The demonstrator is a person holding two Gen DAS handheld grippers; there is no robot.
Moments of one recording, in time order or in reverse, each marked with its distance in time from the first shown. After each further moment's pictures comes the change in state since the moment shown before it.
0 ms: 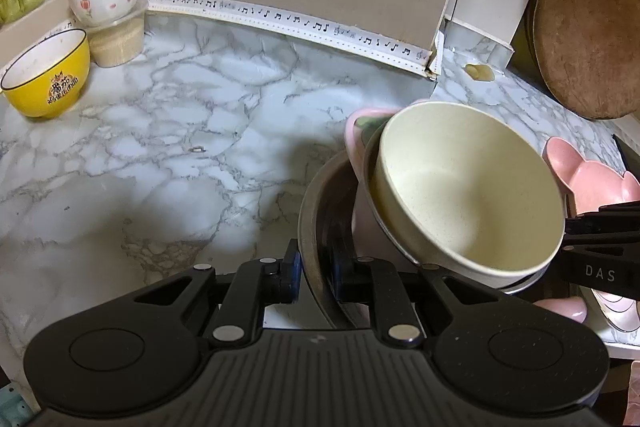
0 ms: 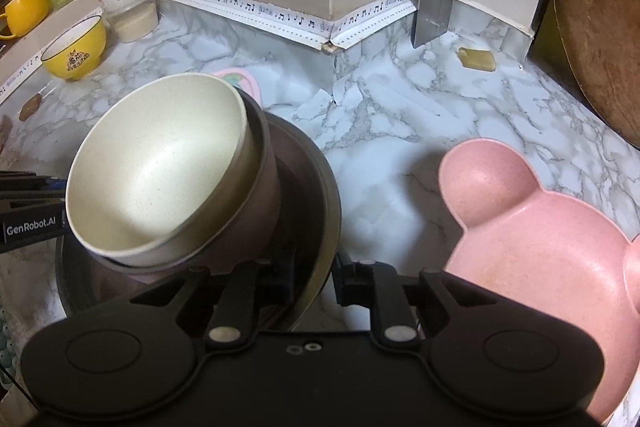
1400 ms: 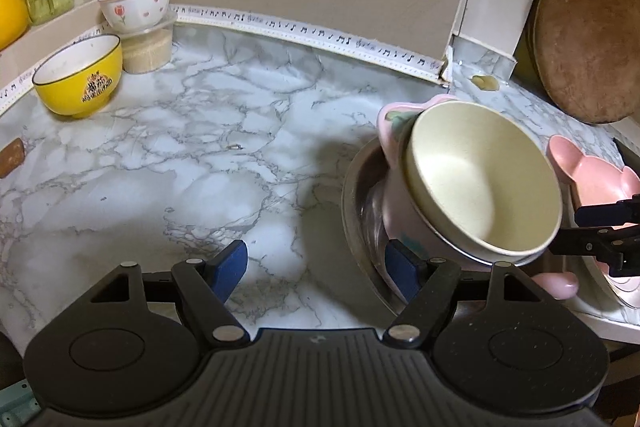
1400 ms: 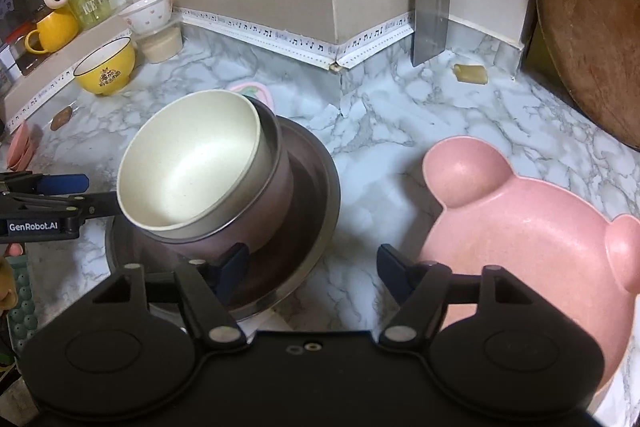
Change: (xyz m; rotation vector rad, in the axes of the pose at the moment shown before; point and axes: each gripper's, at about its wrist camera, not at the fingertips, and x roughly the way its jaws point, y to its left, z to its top) left arm -0.019 0.025 -0.024 0.005 -0.072 0.013; right arm -0.033 -0.007 -0.021 0.016 -0.072 0.047
